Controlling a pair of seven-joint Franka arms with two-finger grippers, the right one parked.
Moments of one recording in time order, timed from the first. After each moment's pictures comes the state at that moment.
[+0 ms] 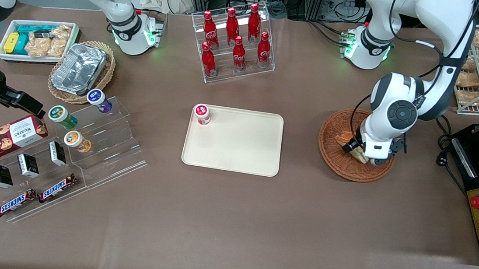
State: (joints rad) arm -0.28 0.15 0.04 -2.33 0.01 2.30 -0.98
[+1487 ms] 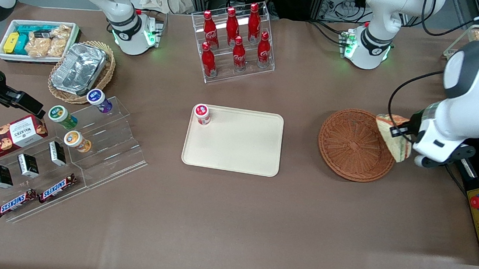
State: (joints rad) arm -0.19 0.10 0.05 -1.71 -0.02 1.53 -0.42
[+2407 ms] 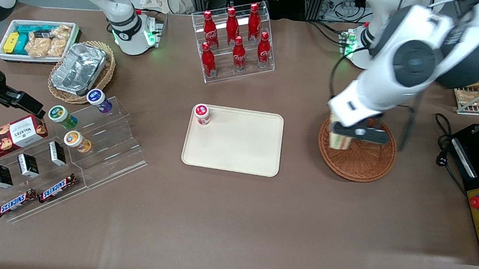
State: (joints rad) arm -0.32 0.18 -0.17 -1.59 -0.03 1.53 -0.27
